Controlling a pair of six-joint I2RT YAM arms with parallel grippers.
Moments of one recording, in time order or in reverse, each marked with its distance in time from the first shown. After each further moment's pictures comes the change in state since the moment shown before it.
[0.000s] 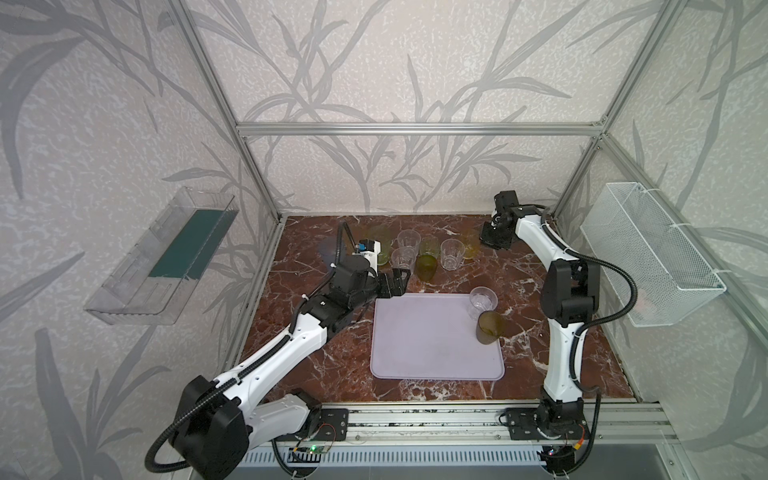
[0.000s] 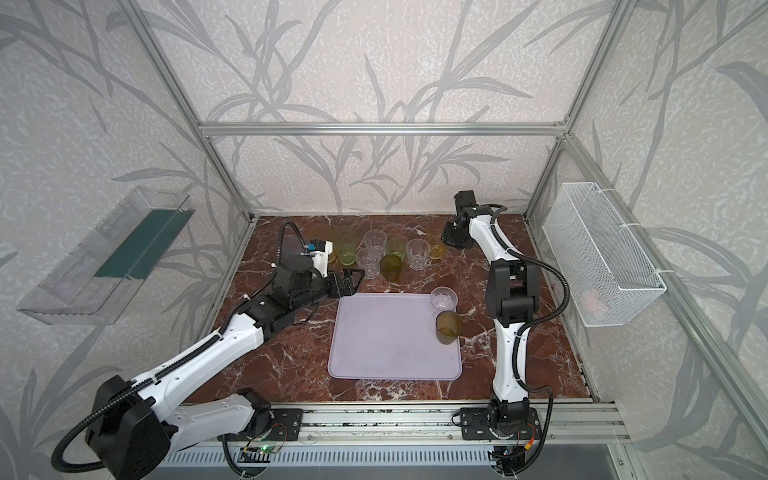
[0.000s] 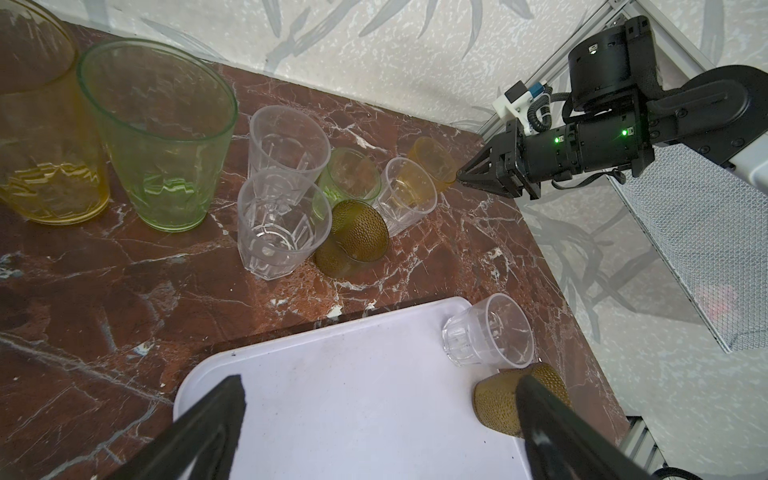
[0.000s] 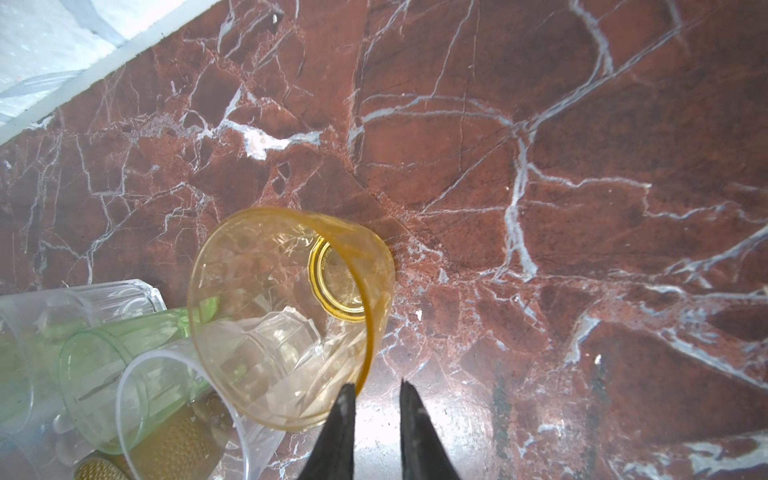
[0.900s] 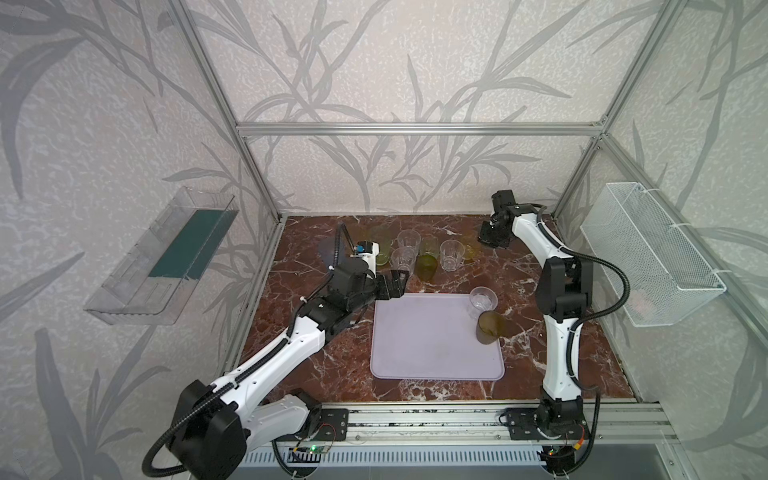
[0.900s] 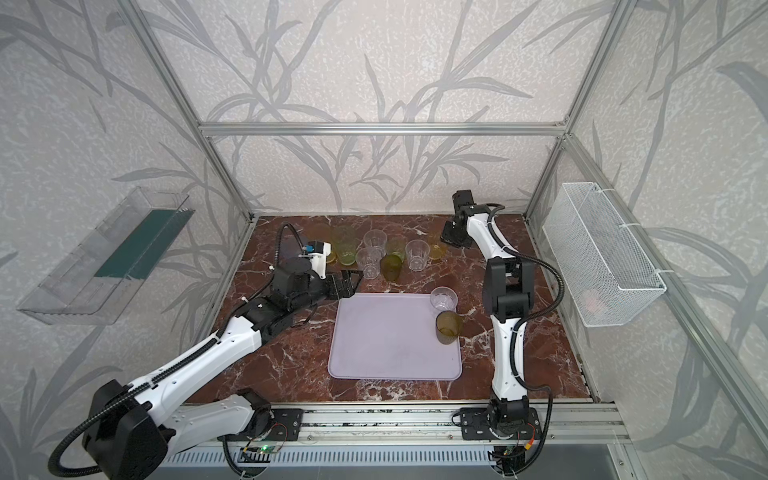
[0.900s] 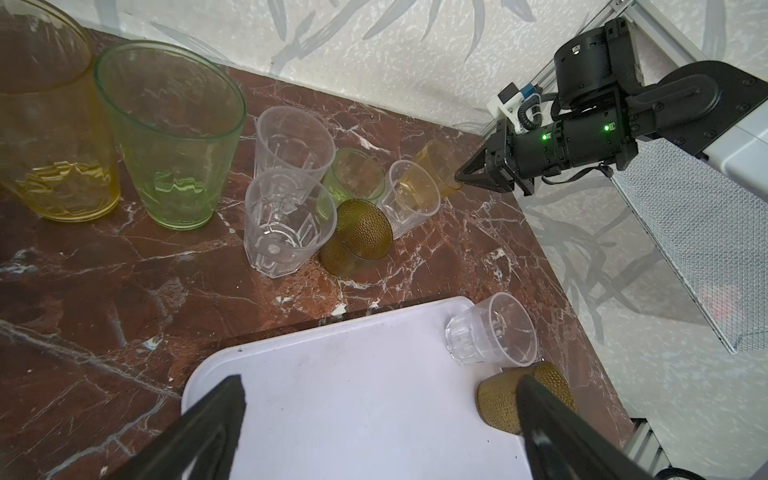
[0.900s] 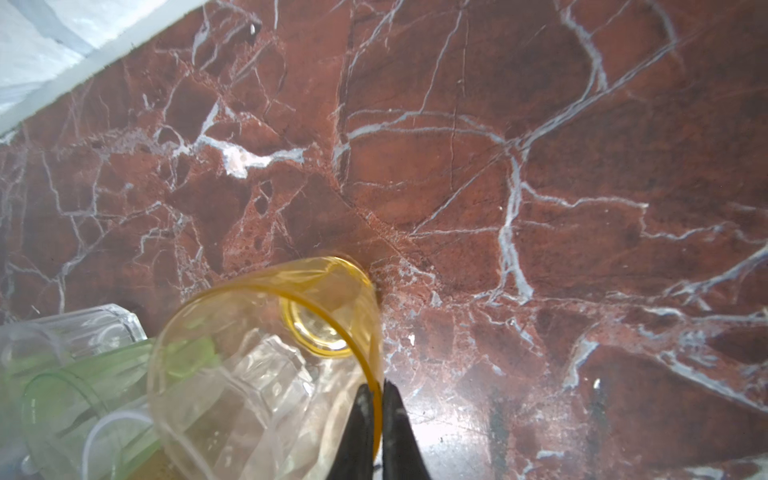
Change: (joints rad) left arm 0.001 -0.027 -0.020 0.000 -0.019 0.004; right arm 0.000 0.072 0.085 -0.034 0.035 0.004
